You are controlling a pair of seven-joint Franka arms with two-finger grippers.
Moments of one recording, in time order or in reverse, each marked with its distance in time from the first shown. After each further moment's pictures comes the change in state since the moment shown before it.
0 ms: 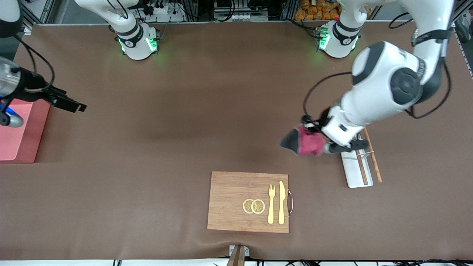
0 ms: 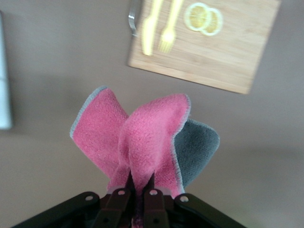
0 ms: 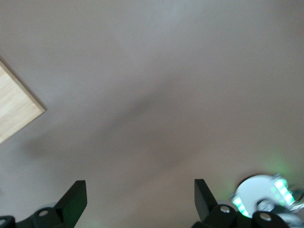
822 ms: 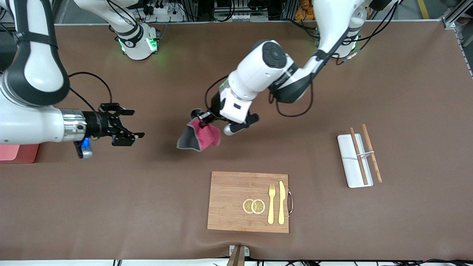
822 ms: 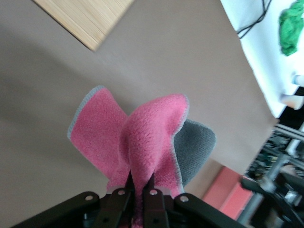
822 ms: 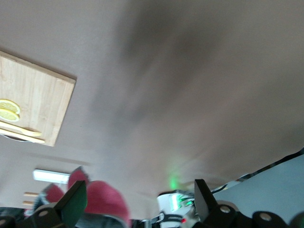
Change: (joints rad) left arm -0.429 0.288 -0.004 0.157 -0.001 0.667 -0.708; right arm 0.061 0.281 -0.001 -0.005 0.448 0.127 0.355
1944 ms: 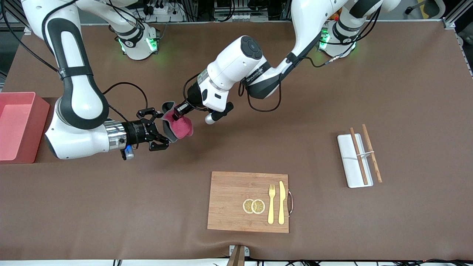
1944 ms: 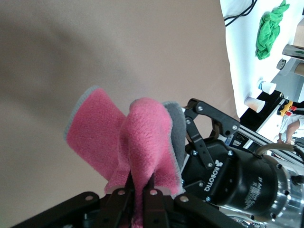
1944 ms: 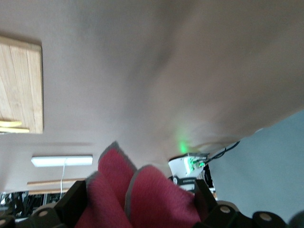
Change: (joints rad) left arm -0.098 0.069 0.005 0.020 0.000 0.199 -0.202; right arm 0.082 0.089 0.004 -0.066 0.220 0.025 0.054
